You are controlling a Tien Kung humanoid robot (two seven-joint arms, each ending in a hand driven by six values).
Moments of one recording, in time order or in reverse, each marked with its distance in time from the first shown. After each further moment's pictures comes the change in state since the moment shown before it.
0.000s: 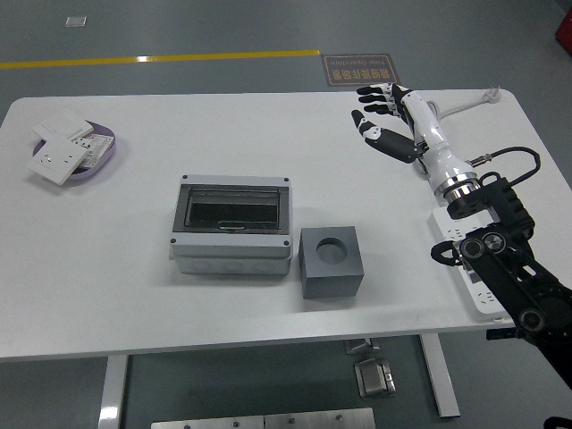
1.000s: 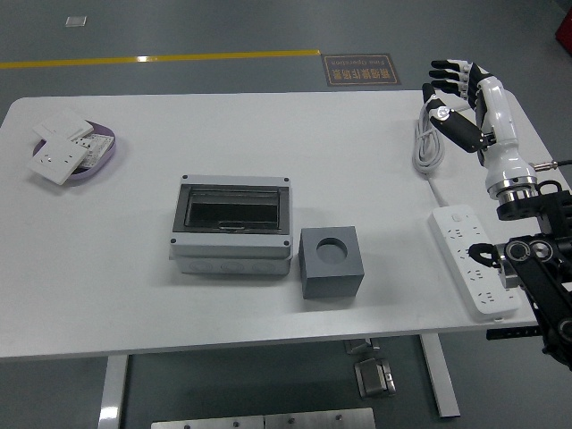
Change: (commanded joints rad) left arm -0.006 0.003 0.026 0.000 -0.011 0.004 -0.001; right arm -0.096 -0.036 0.126 0.059 0.011 -0.089 0.079
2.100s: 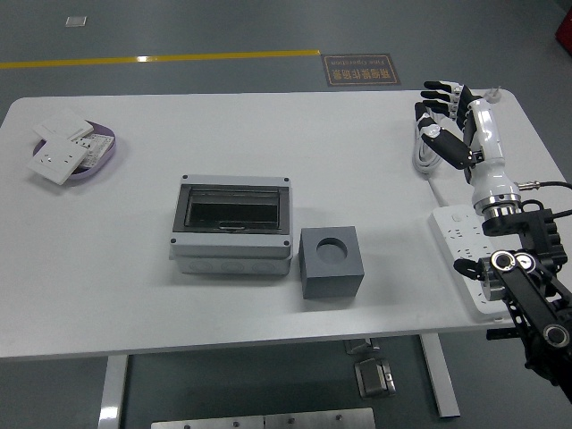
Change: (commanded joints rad) left arm 0.006 0.045 -0.022 0.000 0.049 -0.010 0.018; right arm -0.020 0.050 -0.033 -0.058 0.073 -0.020 0.052
